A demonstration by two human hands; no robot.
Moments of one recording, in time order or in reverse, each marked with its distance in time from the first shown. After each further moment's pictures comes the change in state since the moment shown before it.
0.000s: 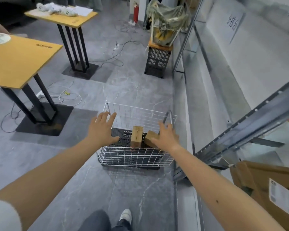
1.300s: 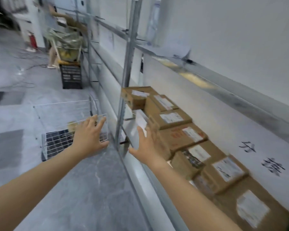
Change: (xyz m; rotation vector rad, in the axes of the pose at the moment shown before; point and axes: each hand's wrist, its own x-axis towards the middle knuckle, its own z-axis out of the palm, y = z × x) left_hand -0.516 0.147 -0.081 -0.119 0.307 0.560; right_hand -0.670 0.042 0.071 0.031 0.417 0.282
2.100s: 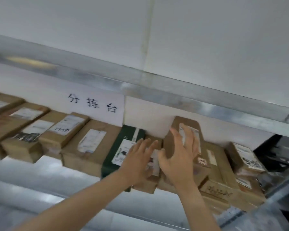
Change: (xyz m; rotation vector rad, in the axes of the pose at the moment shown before) left_hand -0.275 0.558 -0.054 -0.591 -0.212 1.176; right_hand -0.494 0.241 -0.138 -0.187 1.062 0.753
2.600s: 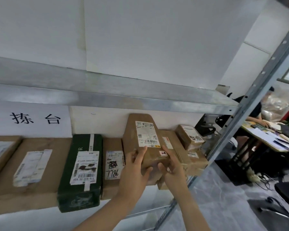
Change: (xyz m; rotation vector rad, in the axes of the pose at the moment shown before) left_hand 0.011 0.084 0.026 -0.699 0.077 0.042; right_hand -0.051 0.083 -0.047 0.493 -0.022 0.575
